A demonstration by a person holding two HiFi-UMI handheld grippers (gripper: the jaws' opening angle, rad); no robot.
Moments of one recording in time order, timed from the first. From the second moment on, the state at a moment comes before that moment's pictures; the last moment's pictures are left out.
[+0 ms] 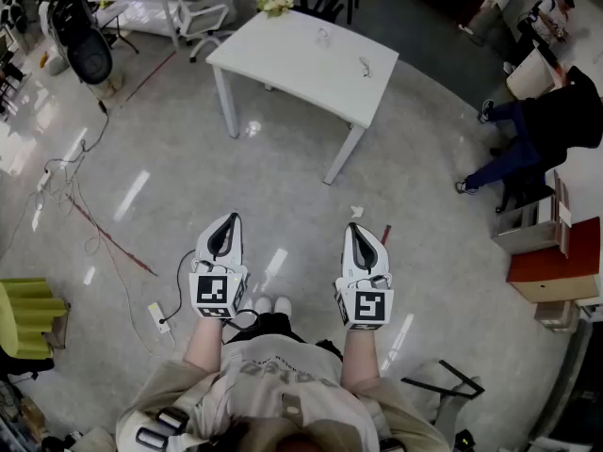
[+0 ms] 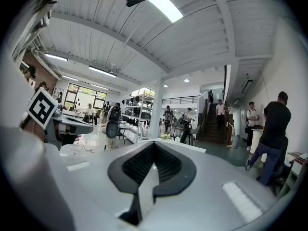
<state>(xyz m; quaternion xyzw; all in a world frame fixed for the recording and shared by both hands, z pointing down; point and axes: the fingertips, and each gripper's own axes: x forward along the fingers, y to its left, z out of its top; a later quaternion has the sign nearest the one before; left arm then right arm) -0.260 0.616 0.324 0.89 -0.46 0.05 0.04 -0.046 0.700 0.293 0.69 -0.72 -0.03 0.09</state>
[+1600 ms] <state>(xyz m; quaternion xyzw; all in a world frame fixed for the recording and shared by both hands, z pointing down) -0.192 0.546 0.315 0.88 -0.46 0.06 0.04 0.003 0.630 0.293 0.64 -0.76 0.03 0.02</state>
